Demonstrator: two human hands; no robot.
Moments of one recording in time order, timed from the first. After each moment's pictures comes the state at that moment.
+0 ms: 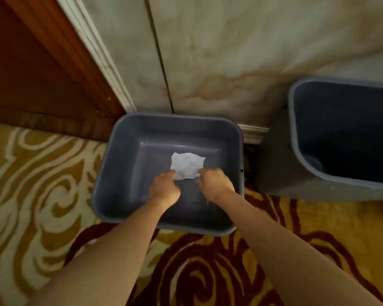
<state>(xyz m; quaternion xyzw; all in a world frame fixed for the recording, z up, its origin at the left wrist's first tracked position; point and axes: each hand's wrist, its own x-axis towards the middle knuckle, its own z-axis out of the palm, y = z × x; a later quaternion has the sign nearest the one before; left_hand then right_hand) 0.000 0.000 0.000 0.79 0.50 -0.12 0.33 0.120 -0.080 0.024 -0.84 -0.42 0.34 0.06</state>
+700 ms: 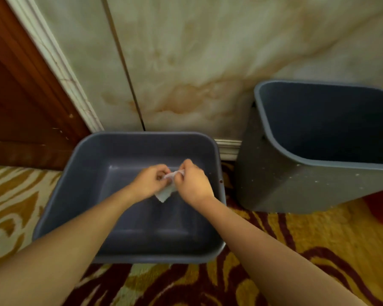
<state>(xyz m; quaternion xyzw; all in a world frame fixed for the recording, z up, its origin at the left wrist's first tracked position) 0.051 0.045 -0.024 0.85 0.31 0.03 0.42 0.137 -0.070 -0.001 -0.84 -0.37 0.21 0.32</state>
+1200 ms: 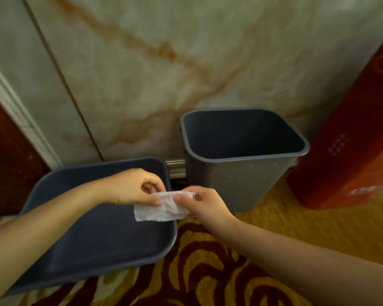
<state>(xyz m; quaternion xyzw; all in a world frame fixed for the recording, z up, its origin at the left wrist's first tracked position) 0.066 -0.053 0.141 0.92 0.08 -0.16 0.34 0.143 -0.236 0.090 -0.73 -0.26 0.31 0.54</state>
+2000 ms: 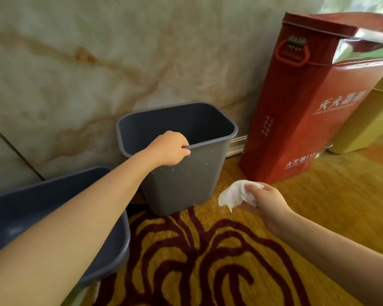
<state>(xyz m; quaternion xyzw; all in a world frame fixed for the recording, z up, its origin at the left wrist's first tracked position) 0.216 -0.189 0.163 0.98 0.04 -0.05 0.17 0.210 -0.427 0.092 -0.75 -0.01 0.22 0.62</state>
